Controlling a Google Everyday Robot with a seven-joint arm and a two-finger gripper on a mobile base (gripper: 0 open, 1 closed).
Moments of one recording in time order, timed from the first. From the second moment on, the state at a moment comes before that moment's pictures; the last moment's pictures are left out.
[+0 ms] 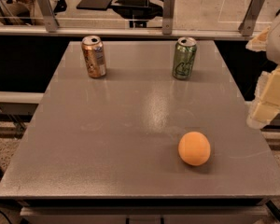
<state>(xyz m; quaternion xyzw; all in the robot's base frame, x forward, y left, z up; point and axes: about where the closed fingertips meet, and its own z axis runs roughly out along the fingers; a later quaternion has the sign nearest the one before) 0.438 -0.217 0.976 -0.60 0.78 -0.03 0.16</state>
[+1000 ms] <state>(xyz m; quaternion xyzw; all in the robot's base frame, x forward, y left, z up) 0.490 -0.215 0.976 -0.58 0.79 -0.03 0.19</state>
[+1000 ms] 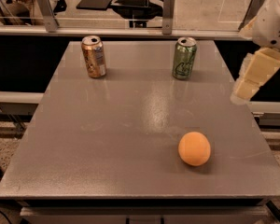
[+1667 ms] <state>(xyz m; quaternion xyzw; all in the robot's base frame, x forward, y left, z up) 0.573 -0.210 0.972 -0.54 0.81 0.00 0.24</state>
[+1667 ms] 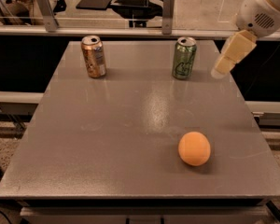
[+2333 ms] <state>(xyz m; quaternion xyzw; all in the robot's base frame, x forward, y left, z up) 0.659 -0.190 0.949 -0.49 0.82 0.05 0.28</state>
